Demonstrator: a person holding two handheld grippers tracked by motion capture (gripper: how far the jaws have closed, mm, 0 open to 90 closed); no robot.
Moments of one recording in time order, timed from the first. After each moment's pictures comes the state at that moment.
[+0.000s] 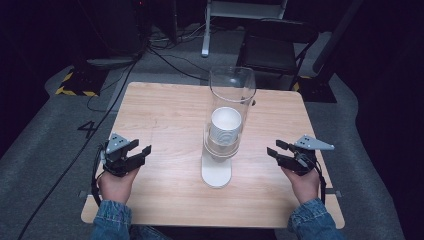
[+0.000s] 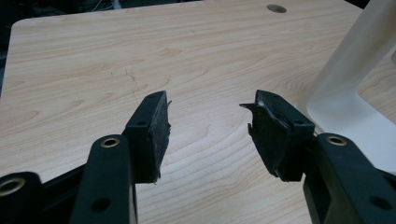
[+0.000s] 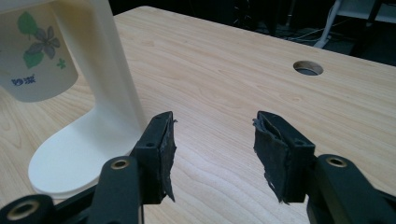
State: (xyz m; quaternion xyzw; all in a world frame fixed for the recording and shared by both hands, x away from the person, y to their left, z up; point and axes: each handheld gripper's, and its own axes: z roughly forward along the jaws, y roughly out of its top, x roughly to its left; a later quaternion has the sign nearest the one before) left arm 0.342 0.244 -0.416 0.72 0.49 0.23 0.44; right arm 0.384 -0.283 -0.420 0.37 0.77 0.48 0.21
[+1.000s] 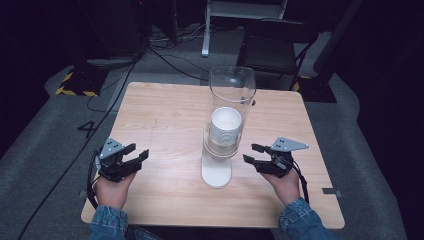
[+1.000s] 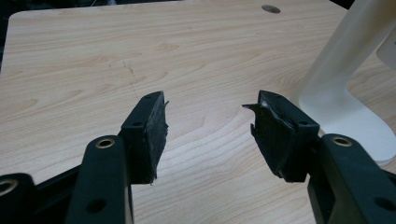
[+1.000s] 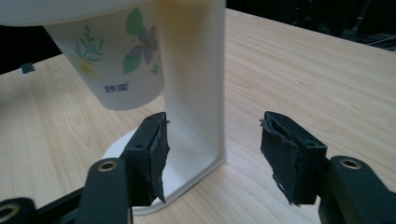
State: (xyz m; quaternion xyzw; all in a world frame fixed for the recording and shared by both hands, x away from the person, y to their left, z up) left arm 0.329 0.253 -0.419 0.72 0.49 0.22 0.45; right arm 0.385 -0.224 -0.430 0.29 0.79 0.51 0.14
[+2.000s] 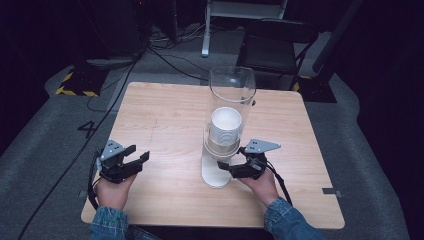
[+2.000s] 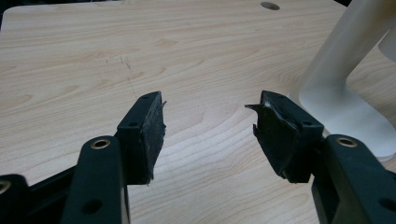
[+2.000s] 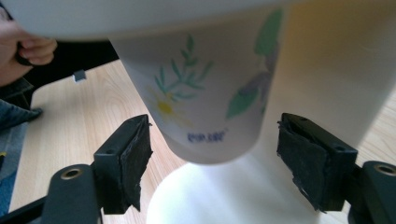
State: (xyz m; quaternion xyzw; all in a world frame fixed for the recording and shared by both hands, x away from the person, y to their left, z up) left arm 0.329 0.253 -0.426 0.72 0.49 0.21 0.45; right arm 0.390 -0.160 -0.447 0.24 0.79 0.55 0.08
